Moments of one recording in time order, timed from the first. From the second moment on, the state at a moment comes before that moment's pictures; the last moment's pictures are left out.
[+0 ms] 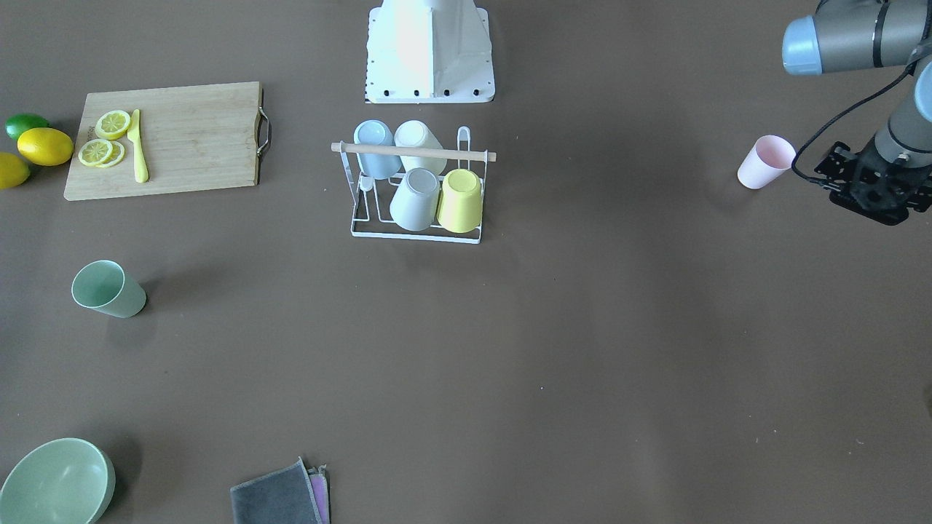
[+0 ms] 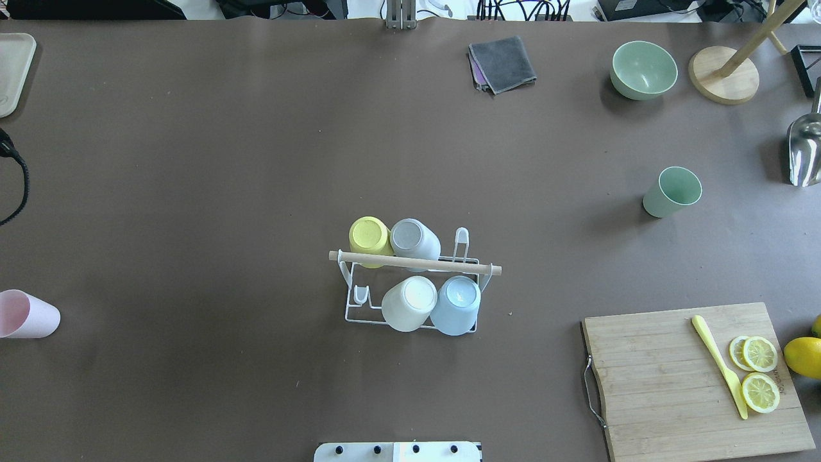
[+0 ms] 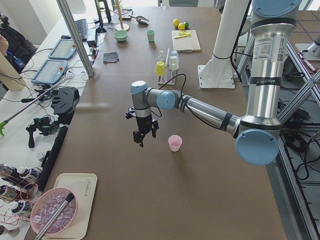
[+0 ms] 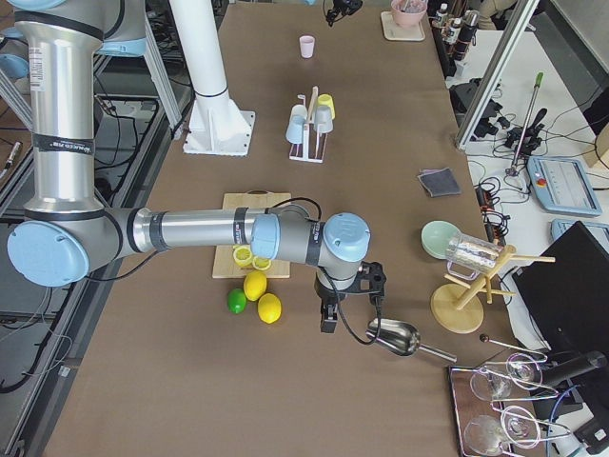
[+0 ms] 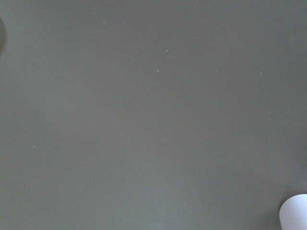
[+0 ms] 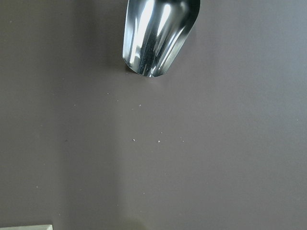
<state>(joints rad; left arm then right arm) -1.06 -1.63 -1.90 -1.27 -1.96 0.25 1.59 -1.63 1.72 -1.76 2.32 -0.07</state>
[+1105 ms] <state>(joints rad) -0.62 -1.81 -1.85 -0.79 -1.79 0.28 1.59 -1.62 1.73 -1.75 2.32 -0.08</state>
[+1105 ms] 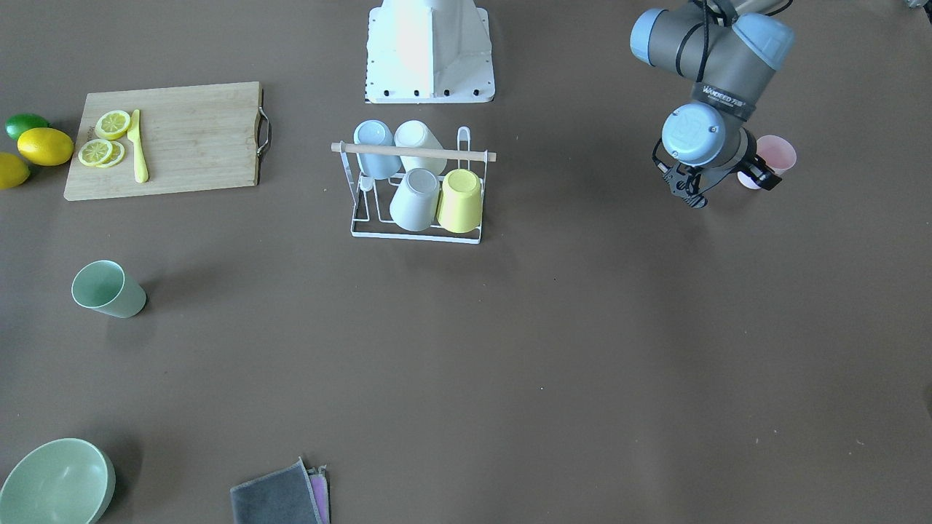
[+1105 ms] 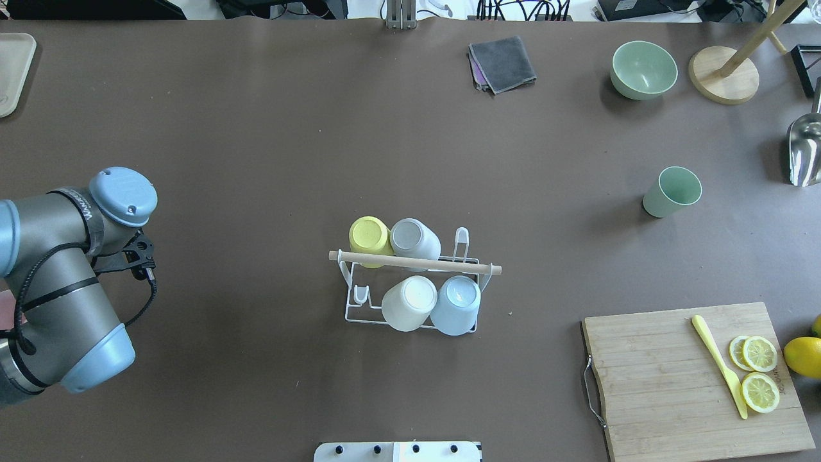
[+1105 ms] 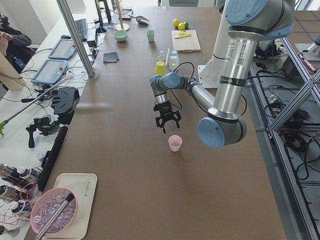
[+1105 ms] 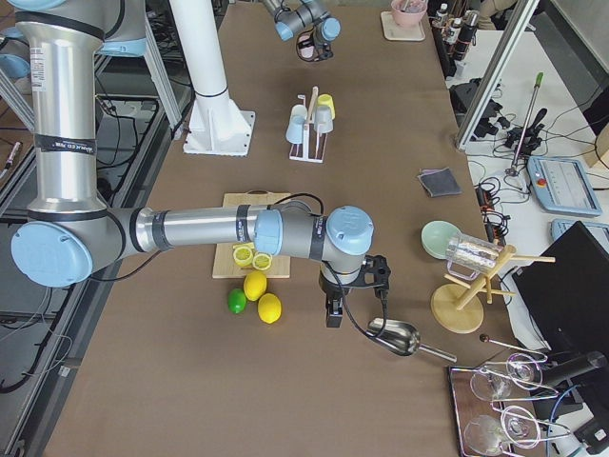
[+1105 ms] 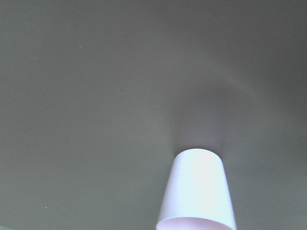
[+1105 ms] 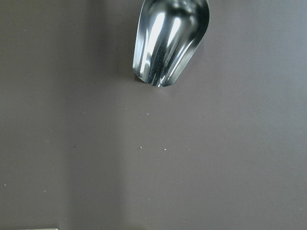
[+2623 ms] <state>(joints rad) -0.54 -1.86 -1.72 -0.73 -1.60 0.36 1.45 -1.51 1.84 -1.74 2.22 -0.07</state>
